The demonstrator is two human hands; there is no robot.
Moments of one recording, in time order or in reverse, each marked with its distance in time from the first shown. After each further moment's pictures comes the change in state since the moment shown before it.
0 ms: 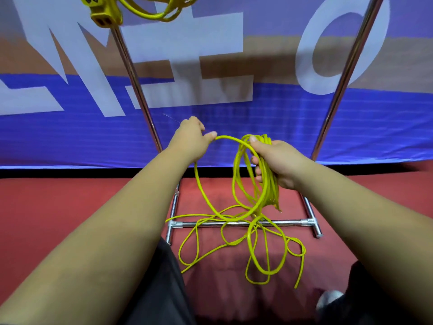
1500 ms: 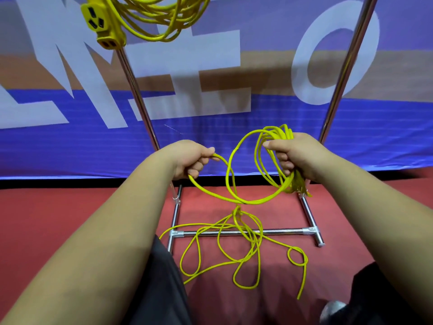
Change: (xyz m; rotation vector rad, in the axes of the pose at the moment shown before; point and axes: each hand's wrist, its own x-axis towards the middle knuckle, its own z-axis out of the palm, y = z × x) left_hand -0.013 0.009 -0.021 -0.670 -0.582 -0.461; right_hand -0.003 -0.033 -0.052 -0.108 0.046 -0.127
